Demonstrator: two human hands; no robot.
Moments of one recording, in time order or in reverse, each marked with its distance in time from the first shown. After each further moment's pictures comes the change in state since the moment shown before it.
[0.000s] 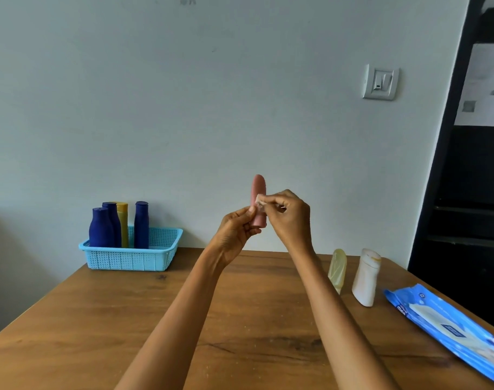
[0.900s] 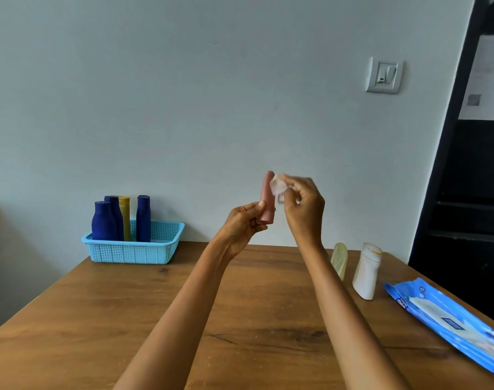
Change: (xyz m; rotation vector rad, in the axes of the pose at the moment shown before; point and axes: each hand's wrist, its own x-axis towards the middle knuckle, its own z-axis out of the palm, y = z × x) left_hand 0.005 -0.006 0.005 0.083 -0.003 -0.052; right_hand 0.005 0.004 -0.011 -0.015 0.191 -0.051
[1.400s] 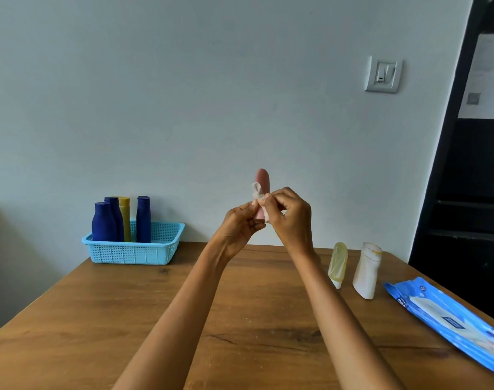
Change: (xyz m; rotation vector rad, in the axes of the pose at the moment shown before) left_hand -0.004 0.002 -0.004 -0.095 -0.010 0.019; right_hand -0.018 0.001 0.011 0.017 -0.085 -0.117
